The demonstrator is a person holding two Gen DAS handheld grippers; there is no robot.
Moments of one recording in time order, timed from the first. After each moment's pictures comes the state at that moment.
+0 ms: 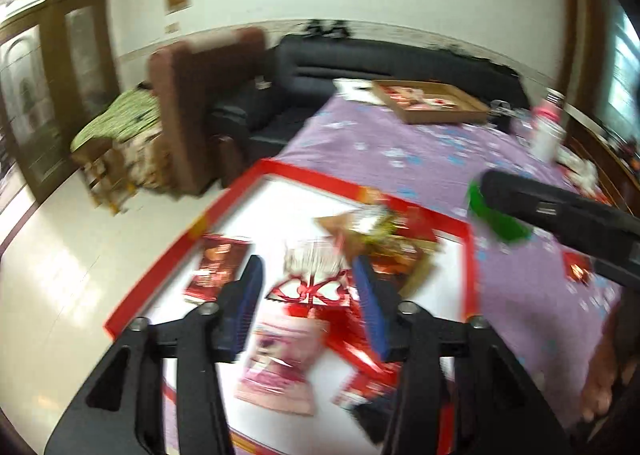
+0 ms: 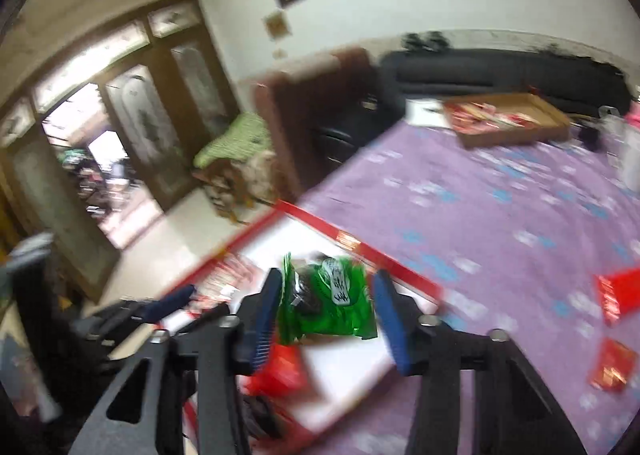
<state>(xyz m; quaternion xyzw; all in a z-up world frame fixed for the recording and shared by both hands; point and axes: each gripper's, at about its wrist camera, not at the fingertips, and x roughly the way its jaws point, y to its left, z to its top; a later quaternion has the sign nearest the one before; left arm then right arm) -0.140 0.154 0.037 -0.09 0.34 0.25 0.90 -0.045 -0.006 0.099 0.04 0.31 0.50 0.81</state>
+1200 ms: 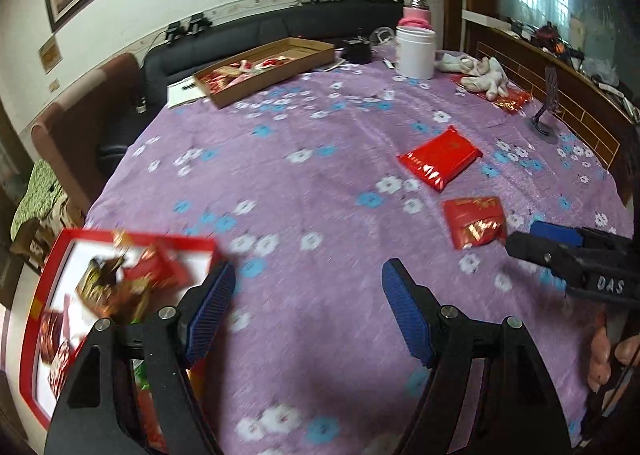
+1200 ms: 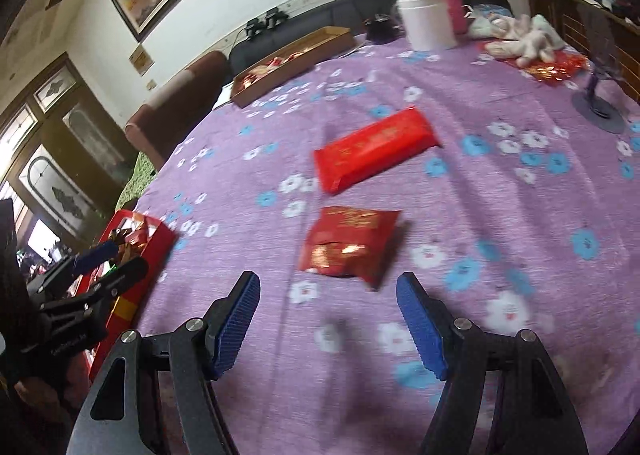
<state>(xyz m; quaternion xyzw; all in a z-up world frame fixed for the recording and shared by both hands) -0.010 -0.045 0.018 0.05 0.41 0.07 0.91 0.049 -0.268 -0.026 0.14 0.43 0.30 0.84</state>
